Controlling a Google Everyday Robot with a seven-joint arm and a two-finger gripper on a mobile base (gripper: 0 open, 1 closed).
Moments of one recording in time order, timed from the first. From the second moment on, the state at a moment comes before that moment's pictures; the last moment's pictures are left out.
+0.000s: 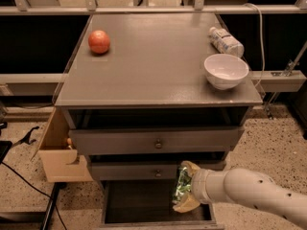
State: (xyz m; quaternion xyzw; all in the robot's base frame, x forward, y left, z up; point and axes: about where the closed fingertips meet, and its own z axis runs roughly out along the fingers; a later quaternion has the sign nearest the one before) arm 0.437 -0.096 0.541 -0.60 0.72 0.10 0.33
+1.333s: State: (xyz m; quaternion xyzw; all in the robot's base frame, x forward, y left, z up) arm 0.457 -0.114 0.654 -0.50 0.75 0.18 0.39
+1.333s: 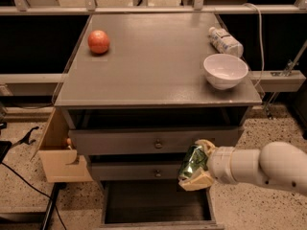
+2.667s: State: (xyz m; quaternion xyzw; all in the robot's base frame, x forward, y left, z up) arm 0.470 -0.119 0.784 -0.49 0.74 0.16 0.42
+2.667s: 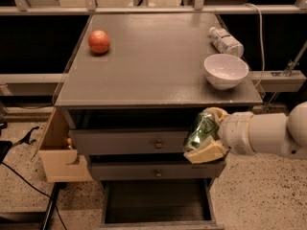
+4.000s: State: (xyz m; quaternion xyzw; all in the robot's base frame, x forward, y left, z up) arm 0.554 -0.085 0.908 -0.50 0.72 0.17 0.45
